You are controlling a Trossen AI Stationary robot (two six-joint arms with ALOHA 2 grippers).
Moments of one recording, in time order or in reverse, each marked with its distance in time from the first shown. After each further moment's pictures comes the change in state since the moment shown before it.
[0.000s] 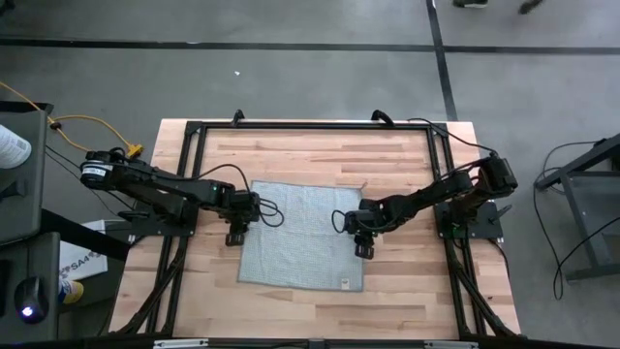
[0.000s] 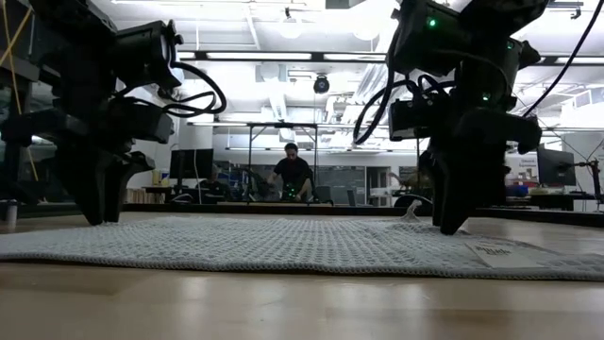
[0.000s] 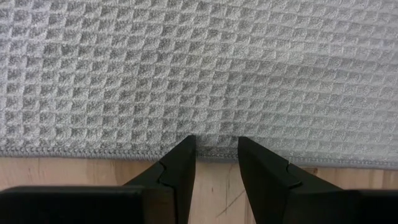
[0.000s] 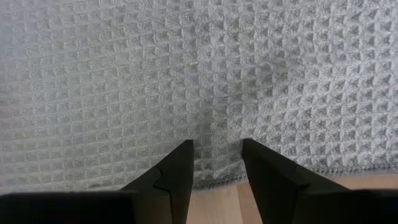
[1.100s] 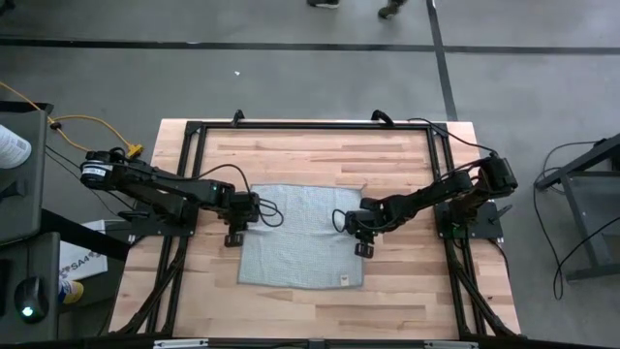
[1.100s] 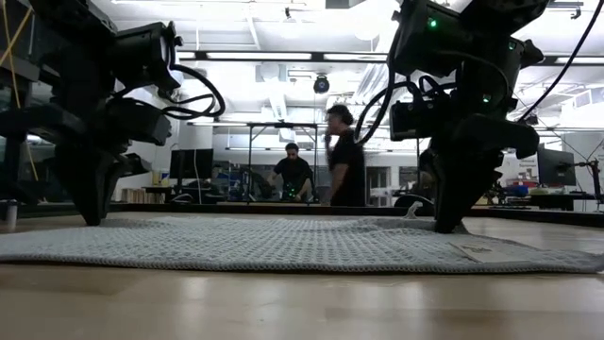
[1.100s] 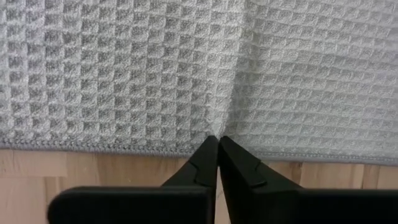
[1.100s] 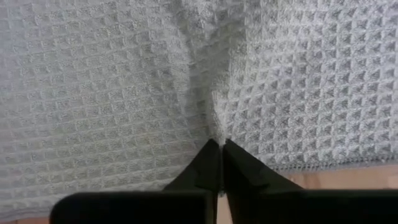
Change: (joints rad) left arm 0.000 0.000 0.000 -0.018 0.044 -0.033; right arm -0.003 0.002 -0.001 -0.026 0.049 -0.004
